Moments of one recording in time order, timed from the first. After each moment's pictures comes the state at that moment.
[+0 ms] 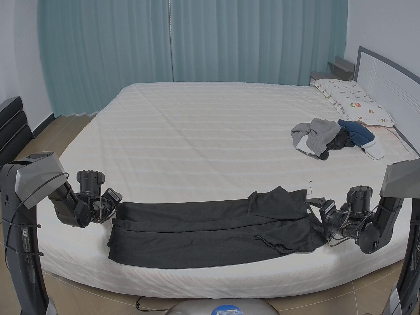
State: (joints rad) left arm 0.01 2.37 -0.95 -0.75 0.03 -0.85; right arm 0.09 2.26 -0.46 -1.28 0.22 1.17
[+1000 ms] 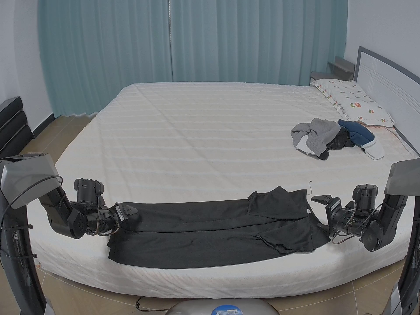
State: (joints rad) left arm -0.03 2.25 -0.74 -0.75 -0.13 -0.54; right arm 0.04 2.25 -0.46 -1.28 0.25 1.18
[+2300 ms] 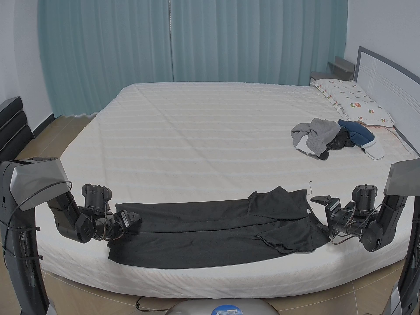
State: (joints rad) left arm -0.08 2.31 -0.74 -0.75 -0.06 -0.51; right arm 0.04 2.25 -0.46 -1.28 0.25 1.17
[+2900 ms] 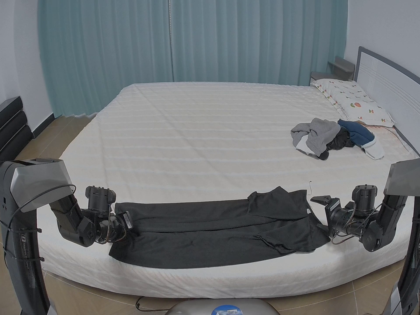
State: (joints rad) left arm -0.11 2.30 -0.72 -0.80 0.05 -0.52; right arm 0.04 2.25 -0.46 -1.28 0.25 1.17
